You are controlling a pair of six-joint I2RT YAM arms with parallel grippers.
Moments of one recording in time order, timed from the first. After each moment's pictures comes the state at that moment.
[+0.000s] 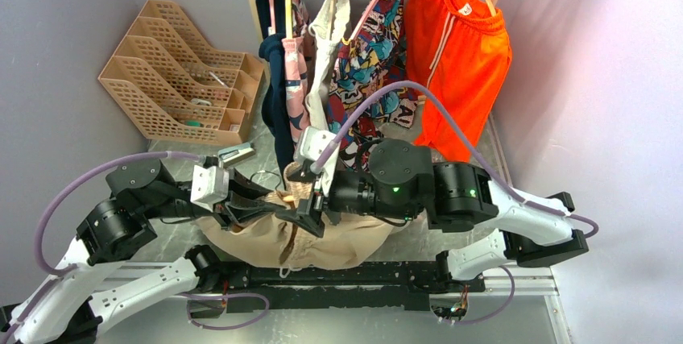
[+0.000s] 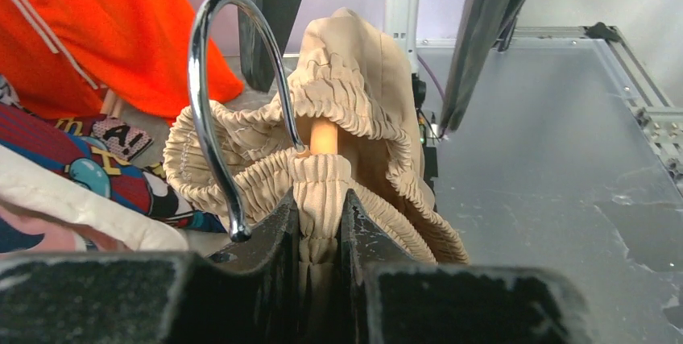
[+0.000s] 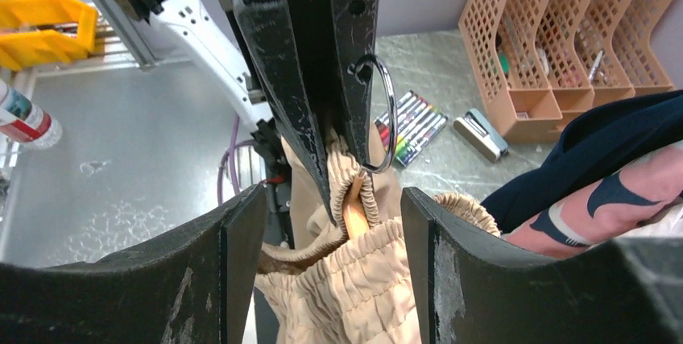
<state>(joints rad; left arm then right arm) -0.87 0.62 1.13 -0.54 0.62 0.07 1.55 1.32 1.83 -0.70 0.18 -0.03</state>
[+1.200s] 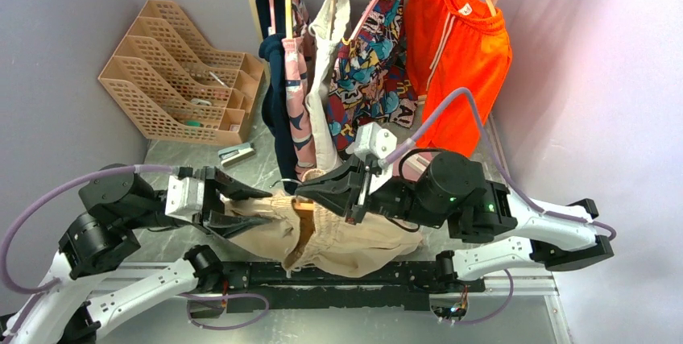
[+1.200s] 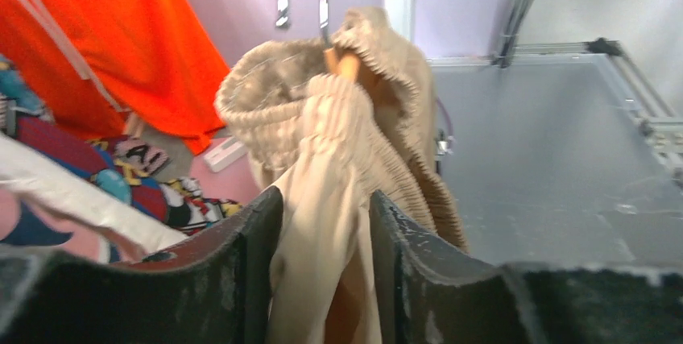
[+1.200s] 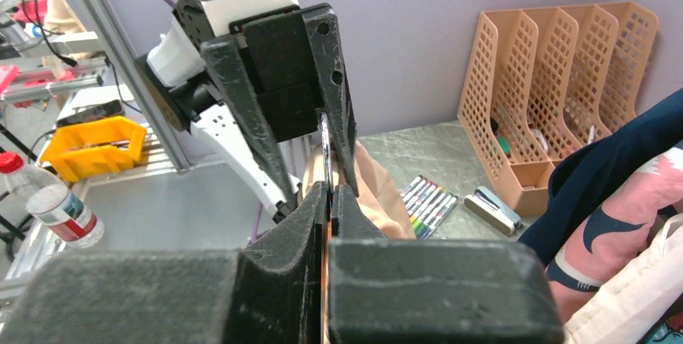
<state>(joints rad) -0.87 0.55 1.14 -0.56 0.63 0.06 1.55 1.07 1.47 -0.28 0.19 0.00</state>
